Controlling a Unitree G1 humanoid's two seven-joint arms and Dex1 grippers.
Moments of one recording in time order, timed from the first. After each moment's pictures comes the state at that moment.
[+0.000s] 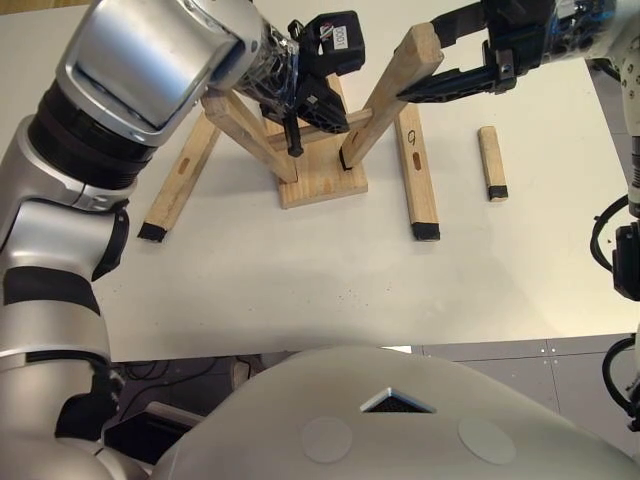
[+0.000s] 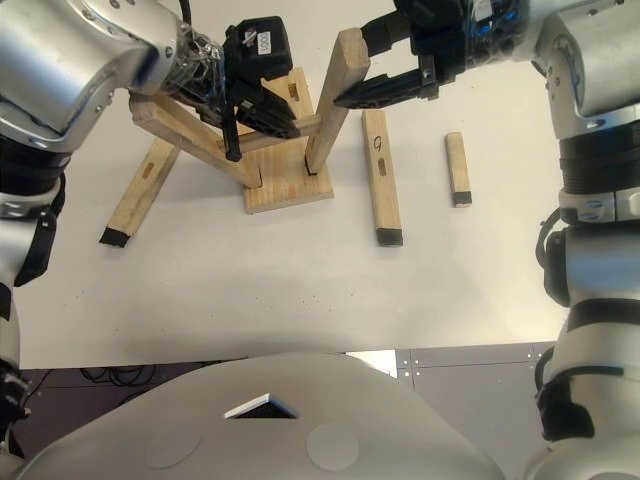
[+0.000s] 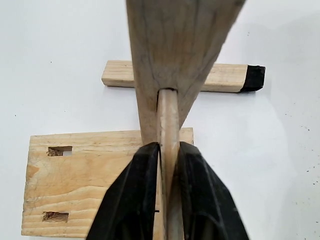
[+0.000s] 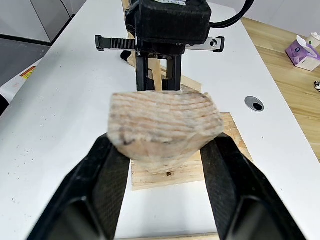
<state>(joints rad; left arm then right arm) -1.01 0.64 -0.66 -0.12 -0.34 1.12 -1.05 -0.85 -0.71 0.34 0.16 0.39 0.38 1.40</state>
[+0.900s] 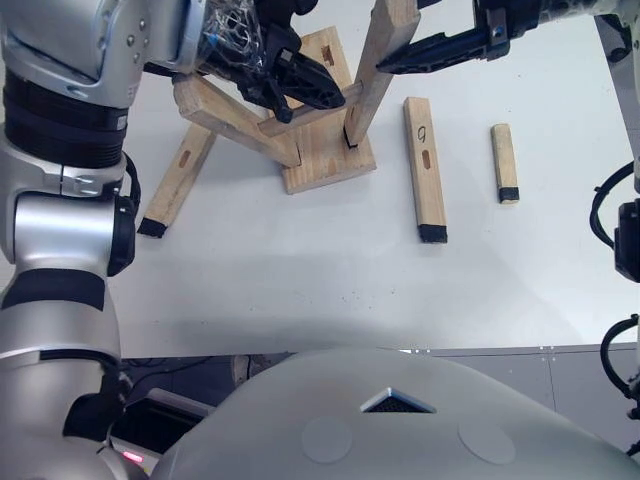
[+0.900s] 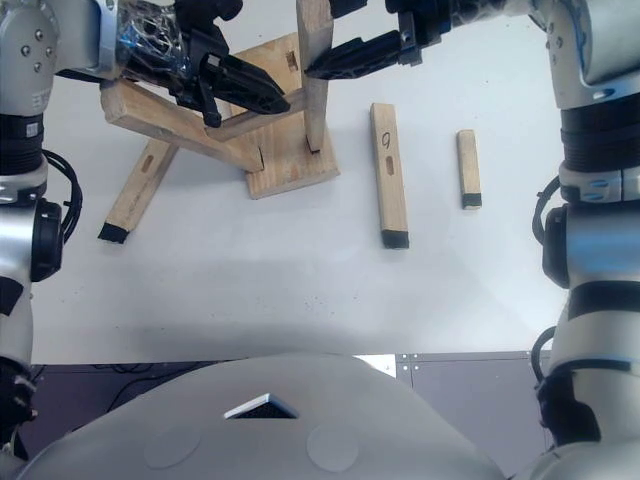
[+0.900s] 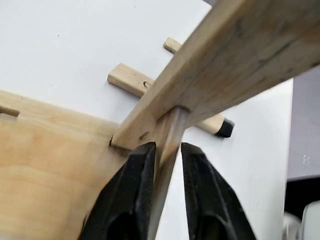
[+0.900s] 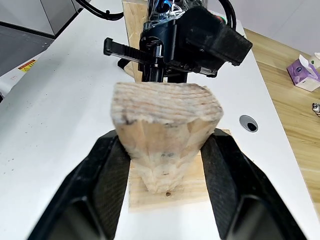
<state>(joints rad) -1.01 0.58 -0.25 0.02 -0.53 1.27 -1.02 -0.93 -0.70 0.39 0.13 0.36 0.45 1.38</state>
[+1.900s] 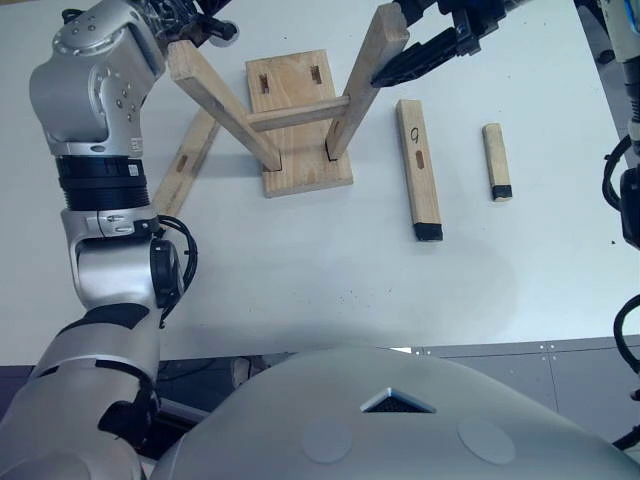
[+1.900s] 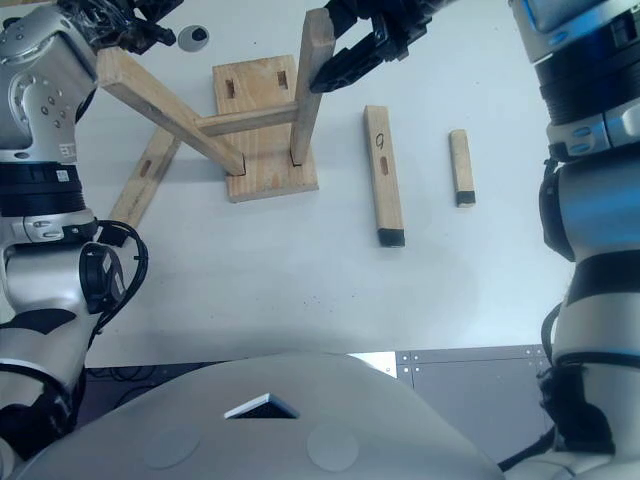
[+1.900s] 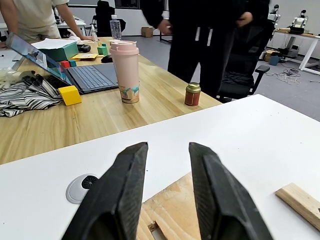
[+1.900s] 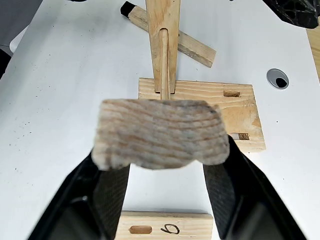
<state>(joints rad) -0.69 0.42 0.12 0.21 -0.33 0.69 -0.48 -1.16 -0.64 0.59 0.36 0.27 0.47 1.47</state>
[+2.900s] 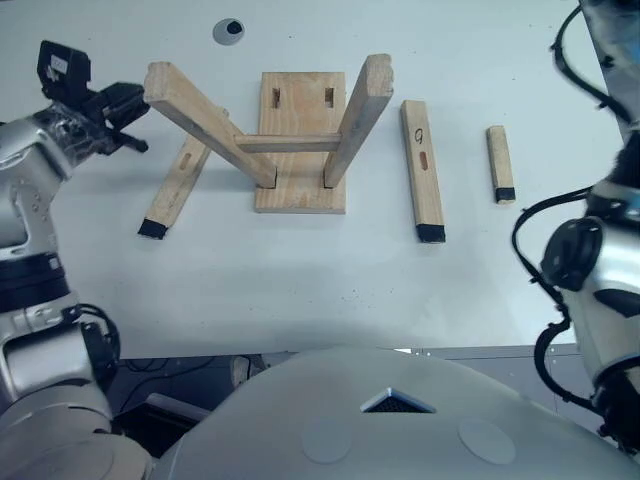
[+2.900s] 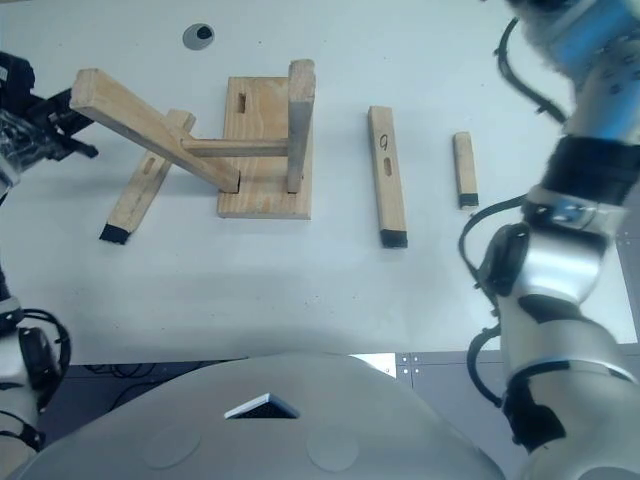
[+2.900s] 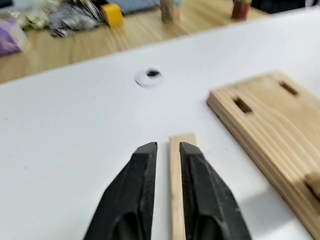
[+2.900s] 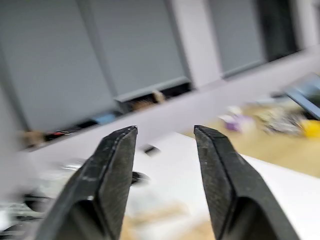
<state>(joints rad) -0.19 0.82 0.23 -0.06 -0.36 0.79 -0.75 -0.70 -0.39 -0.15 0.21 0.68 0.67 0.82</state>
